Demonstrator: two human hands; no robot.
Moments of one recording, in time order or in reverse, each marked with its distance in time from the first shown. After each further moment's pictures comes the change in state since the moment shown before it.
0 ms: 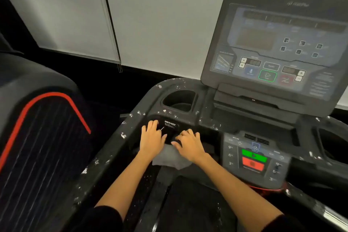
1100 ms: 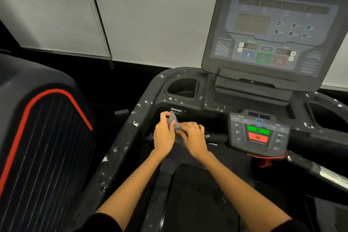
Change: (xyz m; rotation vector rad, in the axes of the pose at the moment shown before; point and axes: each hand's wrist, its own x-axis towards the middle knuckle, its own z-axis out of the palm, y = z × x) left_hand -0.048 0.002 -0.017 -0.951 0.197 -0.093; right_hand -0.037 -0.054 0.023 0.379 0.407 0.071
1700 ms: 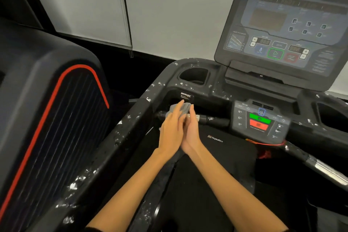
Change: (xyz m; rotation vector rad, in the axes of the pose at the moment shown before) left_hand -0.103 0.053 -0.032 -0.007 0.056 0.096; right_hand -0.068 -0.092 -0.035 1.633 -0.158 0.668
